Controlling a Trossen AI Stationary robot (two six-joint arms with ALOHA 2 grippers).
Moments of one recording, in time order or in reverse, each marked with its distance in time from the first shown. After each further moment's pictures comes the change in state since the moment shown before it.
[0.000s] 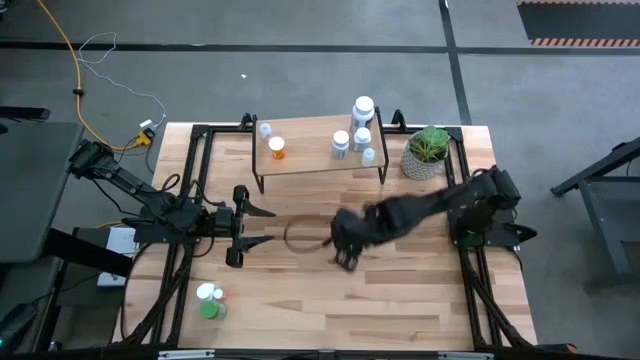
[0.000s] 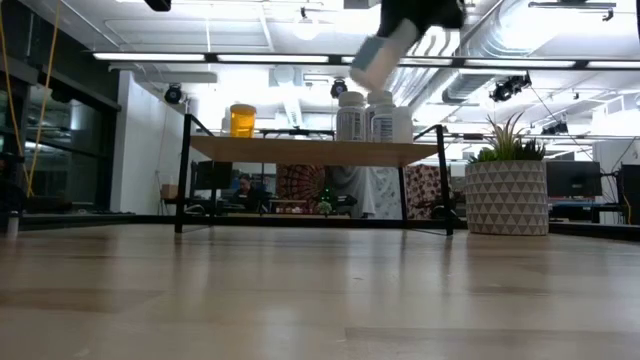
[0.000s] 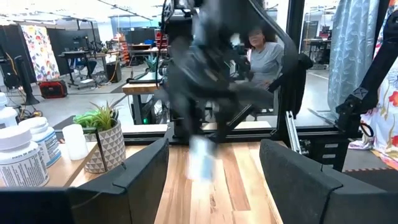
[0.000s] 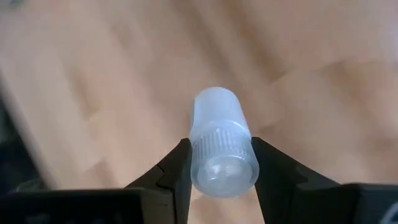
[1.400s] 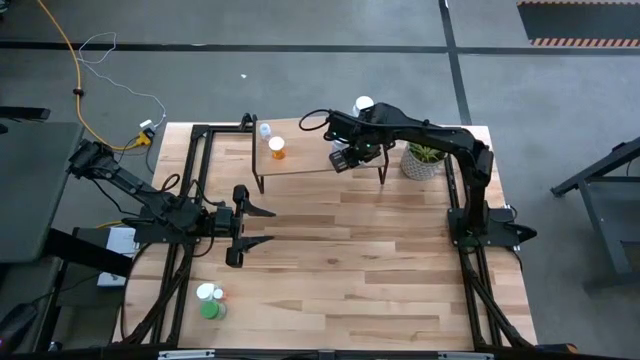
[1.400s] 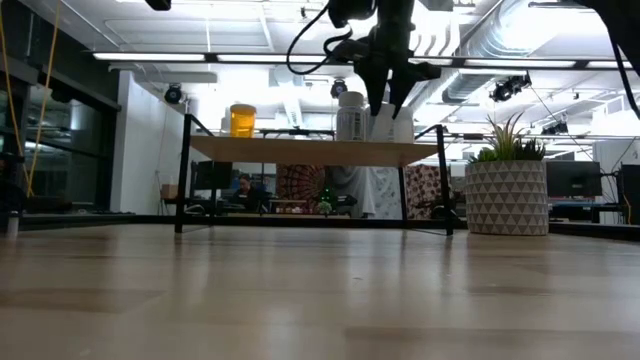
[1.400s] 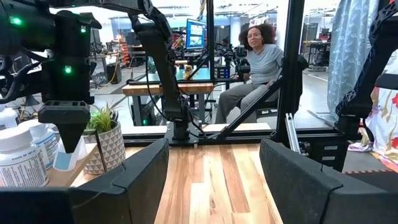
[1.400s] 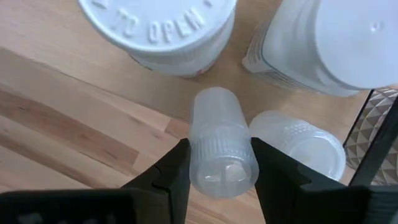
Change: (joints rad) left arm 0.000 0.000 0.000 0.007 0.000 0.000; right arm -0.597 0.138 0.242 -0.295 -0.052 -0.032
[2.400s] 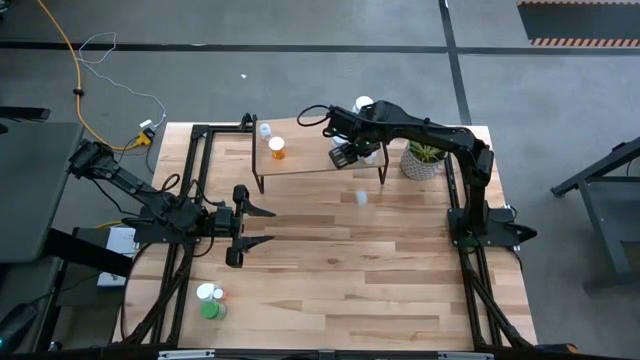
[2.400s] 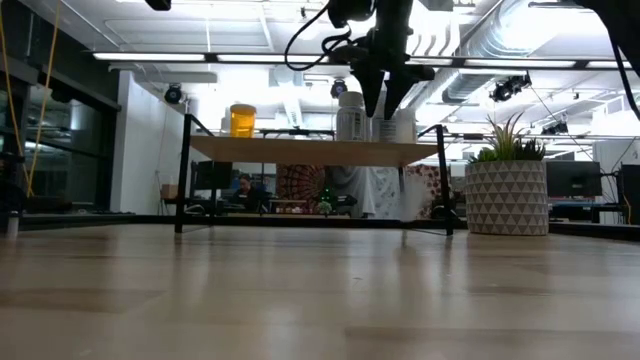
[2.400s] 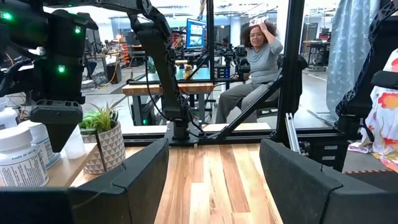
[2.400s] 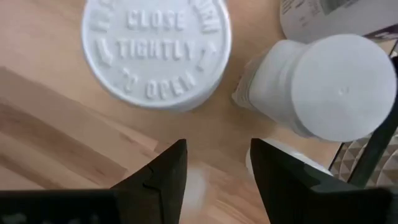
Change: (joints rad) left arm 0.000 0.000 0.000 -0.001 0.000 -0.001; right arm -0.015 0.000 0.000 0.045 0.056 -0.096
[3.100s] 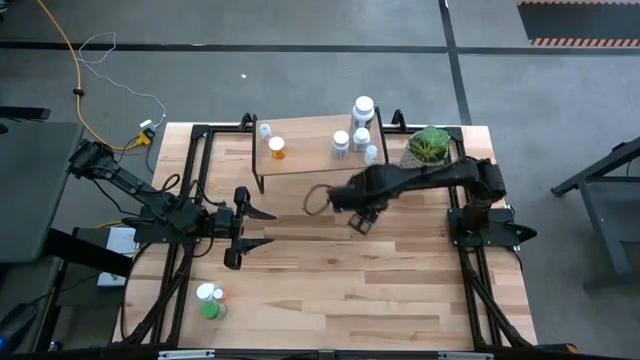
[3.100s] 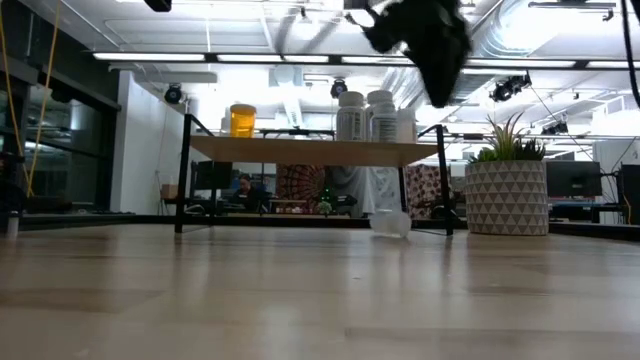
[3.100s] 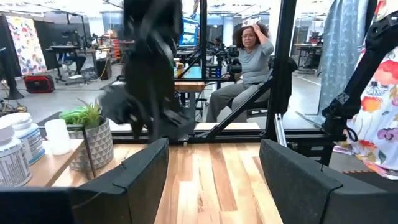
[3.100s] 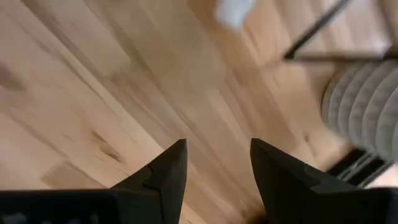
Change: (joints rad) left arm 0.000 0.000 0.000 -0.007 0.036 -0.044; right arm 0.397 -0.082 -0.259 -0.148 0.014 0.034
